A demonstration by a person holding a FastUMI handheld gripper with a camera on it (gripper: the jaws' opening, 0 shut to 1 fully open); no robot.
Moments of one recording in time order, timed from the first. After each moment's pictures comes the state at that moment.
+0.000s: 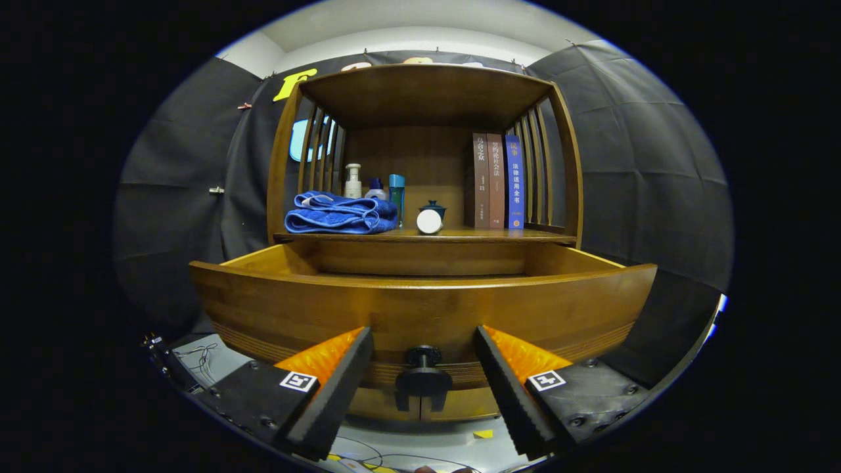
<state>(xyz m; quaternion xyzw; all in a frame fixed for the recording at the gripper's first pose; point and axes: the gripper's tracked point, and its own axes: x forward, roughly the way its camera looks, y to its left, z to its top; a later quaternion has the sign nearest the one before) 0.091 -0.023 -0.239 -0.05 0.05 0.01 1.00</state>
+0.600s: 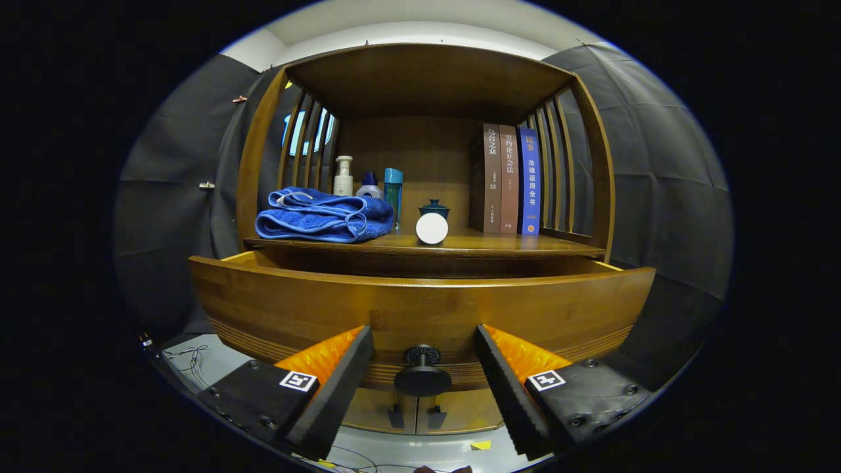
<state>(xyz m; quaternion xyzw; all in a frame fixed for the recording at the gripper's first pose) 0.170 -0.020 -0.235 -0.06 0.06 0.00 1.00</state>
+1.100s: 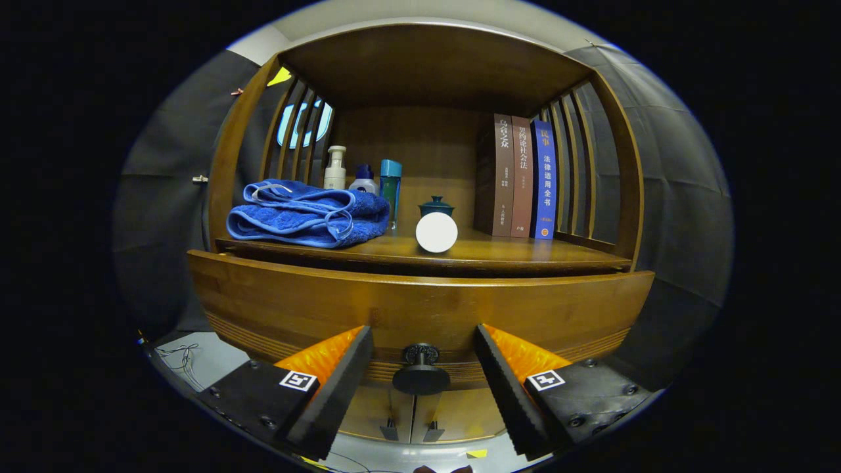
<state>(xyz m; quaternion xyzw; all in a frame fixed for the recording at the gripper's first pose) 0.225 -0.019 -0.236 -0.07 0.07 0.00 1.00</state>
